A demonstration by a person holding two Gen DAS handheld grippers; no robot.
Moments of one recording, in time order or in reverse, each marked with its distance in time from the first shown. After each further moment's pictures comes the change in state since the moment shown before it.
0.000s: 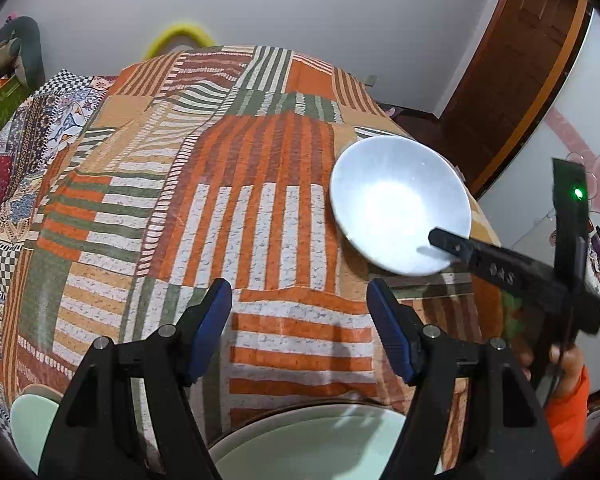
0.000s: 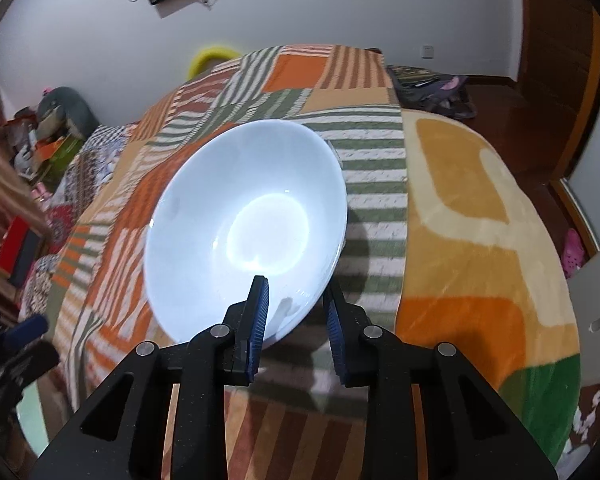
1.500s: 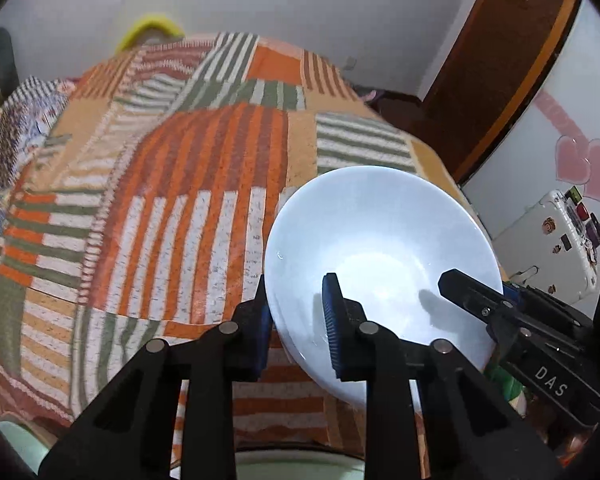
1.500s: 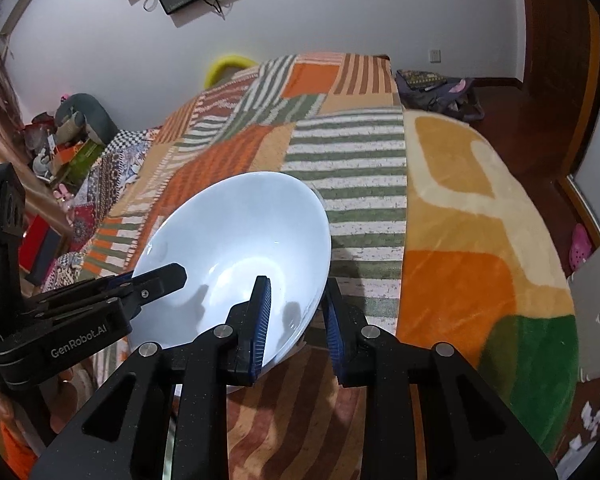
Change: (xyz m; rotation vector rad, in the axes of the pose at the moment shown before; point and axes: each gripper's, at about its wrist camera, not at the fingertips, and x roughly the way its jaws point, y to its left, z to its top) left arm 0.030 -0.042 0.020 0.061 0.035 -0.041; right arm -0.030 0.011 -0.013 0.008 -0.051 0.043
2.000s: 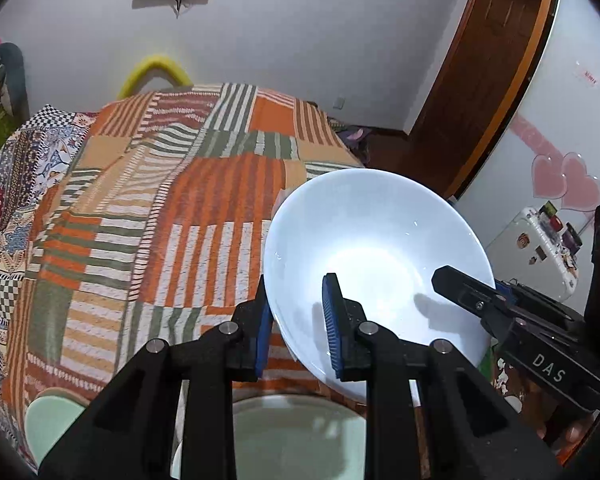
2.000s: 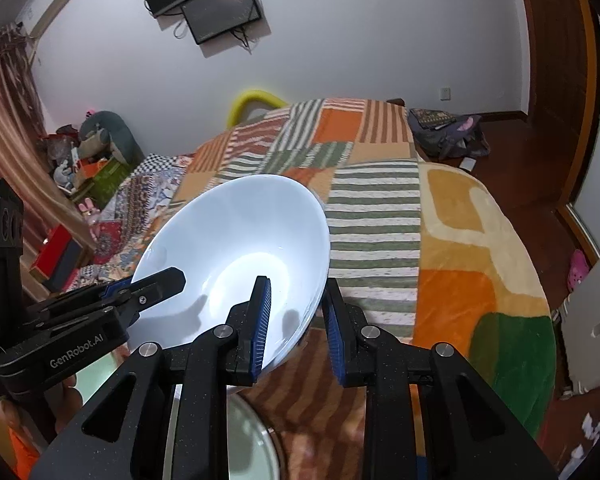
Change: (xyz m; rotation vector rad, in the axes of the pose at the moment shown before) left arm -0.098 0.003 -0.018 0.006 -0.136 -0.032; right arm -0.052 0.044 0.000 -0.042 -0.115 0.036
